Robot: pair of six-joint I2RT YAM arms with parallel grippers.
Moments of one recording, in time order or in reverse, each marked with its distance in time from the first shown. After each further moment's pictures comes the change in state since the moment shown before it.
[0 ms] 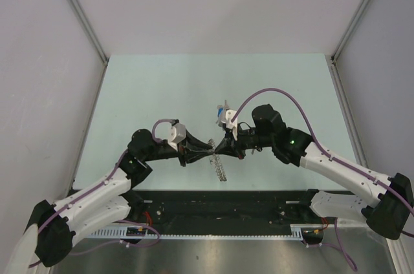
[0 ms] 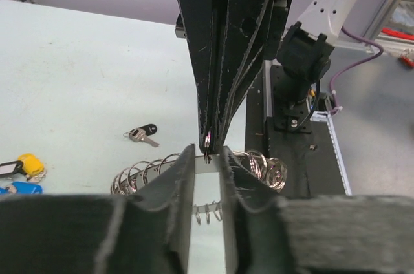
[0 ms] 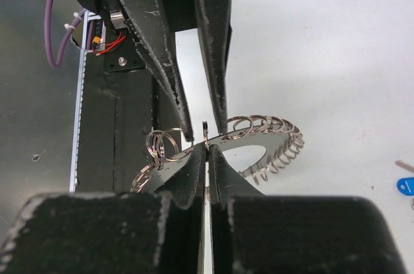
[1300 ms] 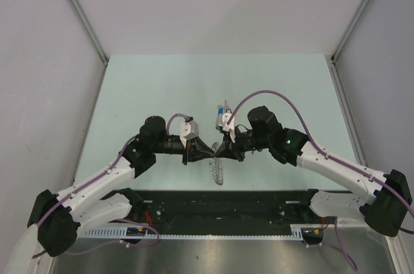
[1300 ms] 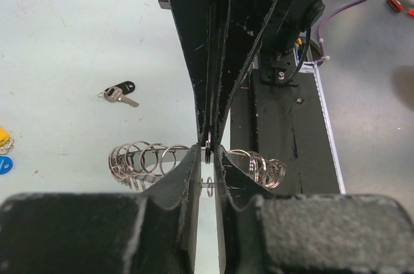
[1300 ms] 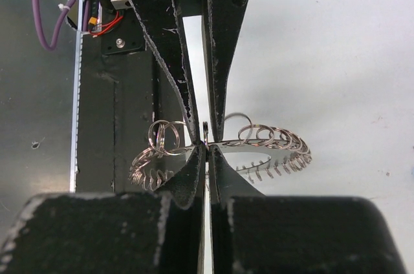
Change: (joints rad) left arm 0.000 0.118 0.172 -0.364 0.093 0.179; right arm 0.012 0.026 -0.010 -0.036 0.013 -0.010
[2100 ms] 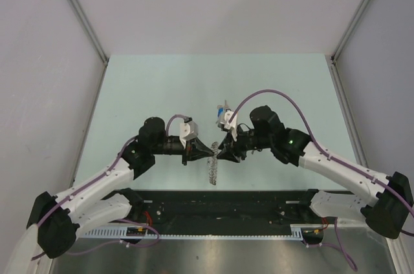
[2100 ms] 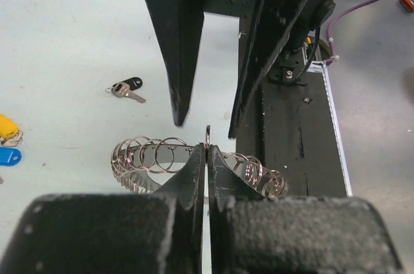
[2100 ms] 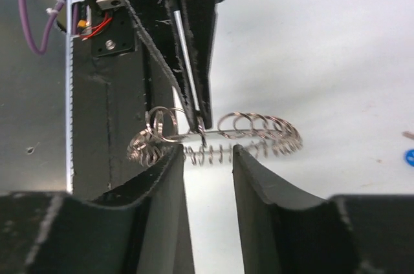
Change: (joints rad) left arm -0.002 -0.008 -0.002 -0.024 -0.024 0.012; right arm -0.005 -0.002 0.000 -0.019 0.032 0.008
